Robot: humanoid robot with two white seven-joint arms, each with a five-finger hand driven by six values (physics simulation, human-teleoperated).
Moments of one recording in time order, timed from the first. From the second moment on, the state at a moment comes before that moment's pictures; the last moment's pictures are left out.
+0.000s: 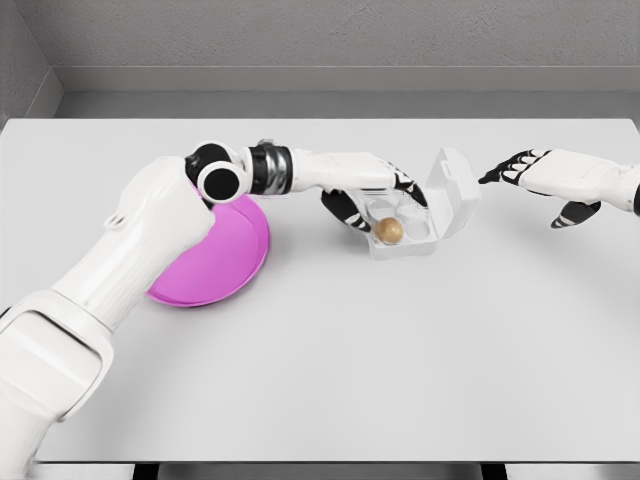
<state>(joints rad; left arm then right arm) -0.95 0.12 -0.79 -0.90 -0.32 -0.61 -0.61 -0.59 -0.79 0.41 -1.29 0.55 -0.61 0.61</state>
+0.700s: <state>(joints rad) -0.93 0.50 -0.80 -1.18 -0.13 -0.61 -0.61 -0.58 -0.78 0.44 -1.37 0.55 -0.61 0.61</state>
